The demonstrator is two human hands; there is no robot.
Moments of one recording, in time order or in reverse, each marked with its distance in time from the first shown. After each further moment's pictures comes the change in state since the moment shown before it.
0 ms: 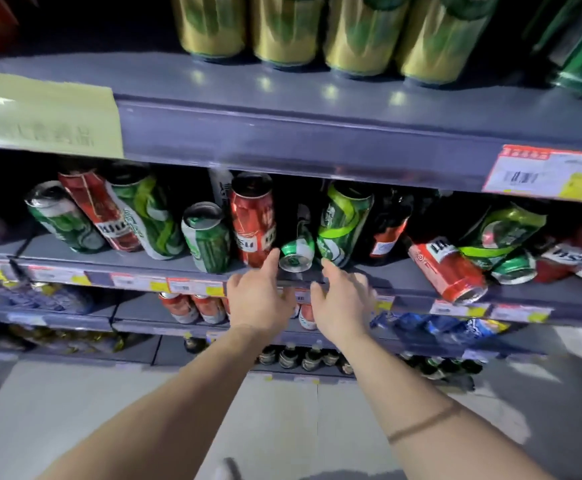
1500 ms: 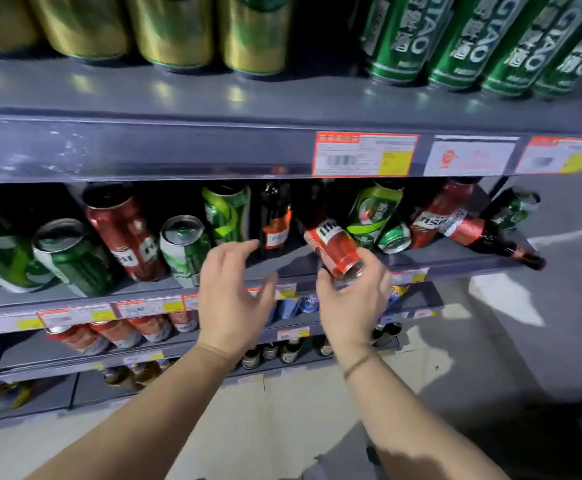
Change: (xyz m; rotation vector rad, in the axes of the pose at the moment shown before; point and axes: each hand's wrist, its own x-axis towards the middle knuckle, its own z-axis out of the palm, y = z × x) left_hand -0.025 0.103 0.016 -0.441 0.280 0.404; right_hand -0.017 0.105 -0.074 0.446 0.657 0.300
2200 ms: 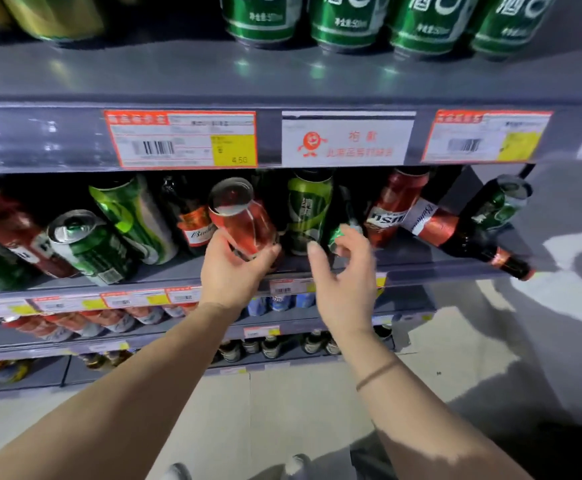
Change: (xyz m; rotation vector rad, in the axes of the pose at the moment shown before) left_hand 0.030 0.060 0.125 -0.235 -0.060 -0.486; right_hand 0.102 0.063 -0.052 0.227 -0.336 -0.061
